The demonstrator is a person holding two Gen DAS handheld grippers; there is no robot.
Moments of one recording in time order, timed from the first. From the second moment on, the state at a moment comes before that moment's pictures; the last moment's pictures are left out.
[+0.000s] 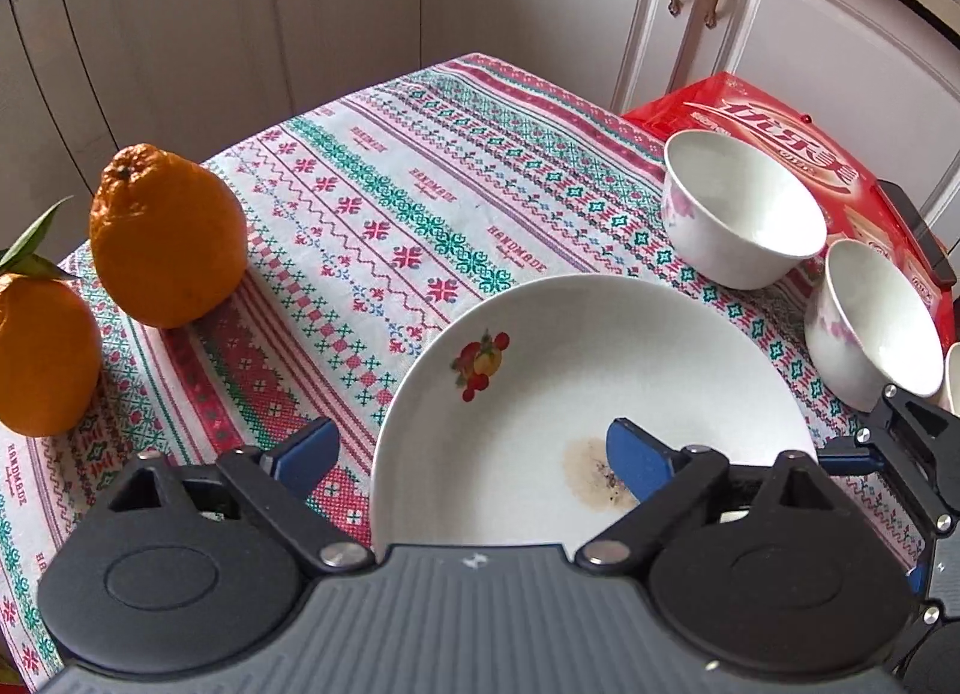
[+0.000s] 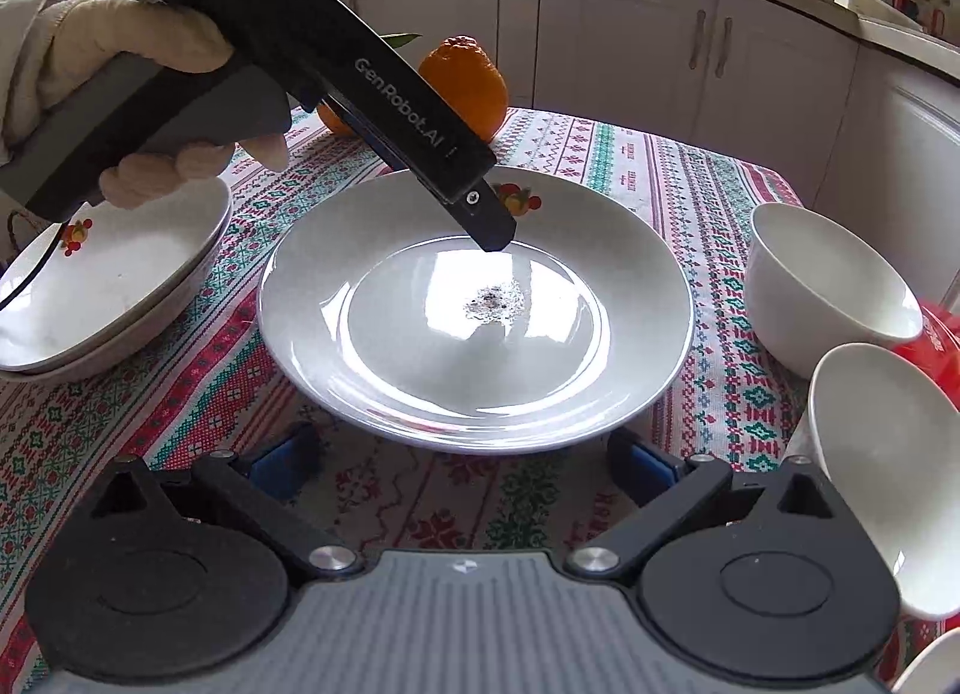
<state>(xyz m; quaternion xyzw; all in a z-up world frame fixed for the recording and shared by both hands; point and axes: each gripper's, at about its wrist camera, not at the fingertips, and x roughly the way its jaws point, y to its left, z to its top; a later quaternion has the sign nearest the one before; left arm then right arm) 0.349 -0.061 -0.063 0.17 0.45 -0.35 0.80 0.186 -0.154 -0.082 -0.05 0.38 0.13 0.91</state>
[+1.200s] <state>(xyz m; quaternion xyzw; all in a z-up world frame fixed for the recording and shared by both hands) 0.372 -0.078 -0.067 0.21 0.50 -0.40 0.74 0.190 -0.159 -0.079 -0.06 0.37 0.14 0.92</state>
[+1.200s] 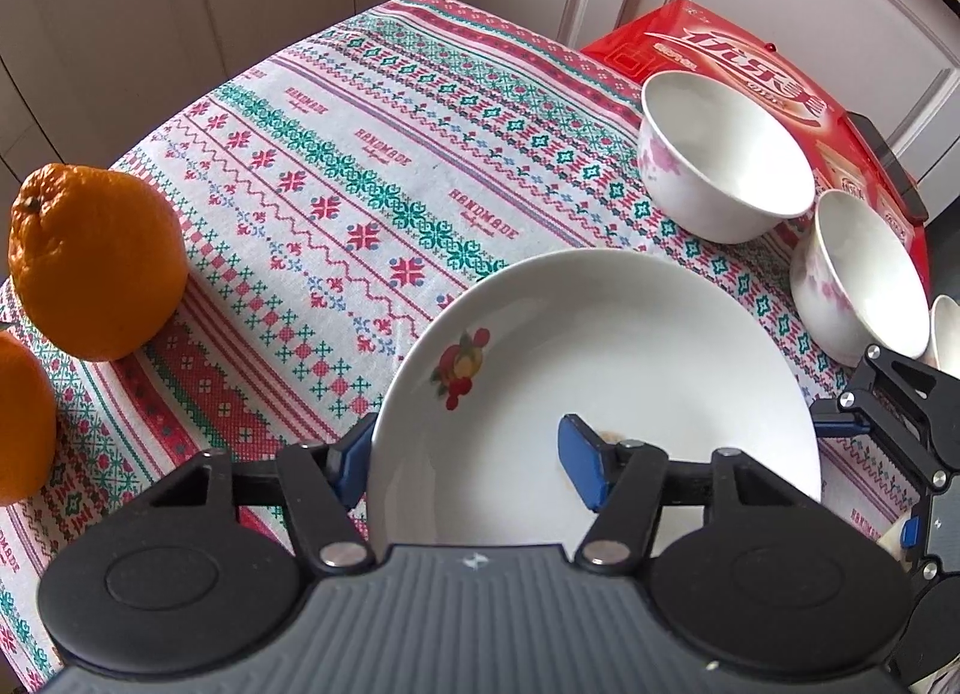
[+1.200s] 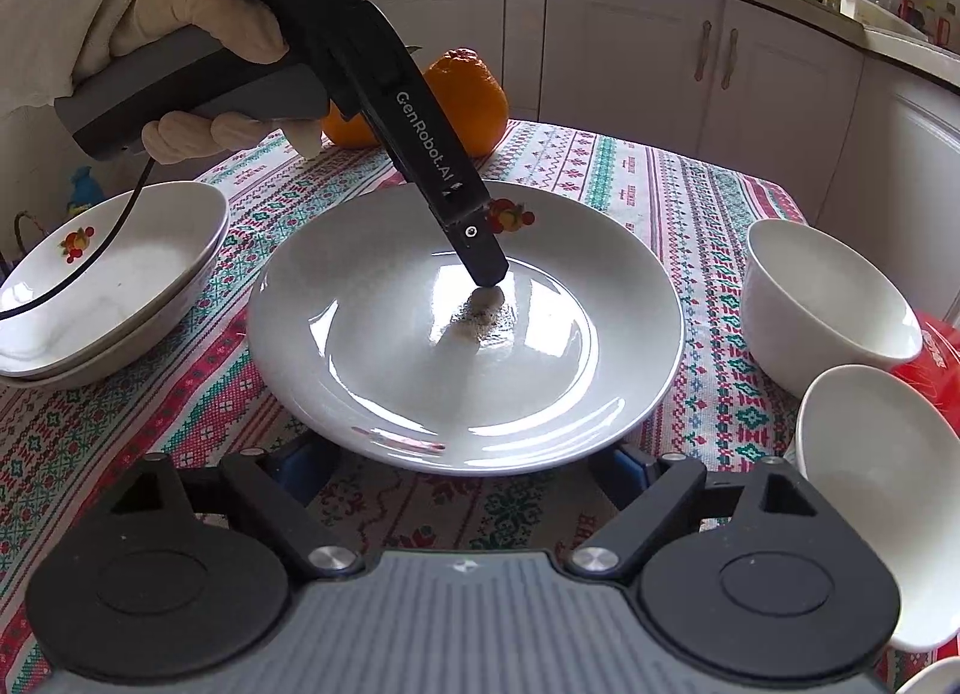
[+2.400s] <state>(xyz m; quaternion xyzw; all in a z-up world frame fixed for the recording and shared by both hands) 0.291 0.008 -0.014 0.16 0.47 -0.36 0.79 0.139 -0.116 -0.026 -0.11 0.34 0.20 0.91</state>
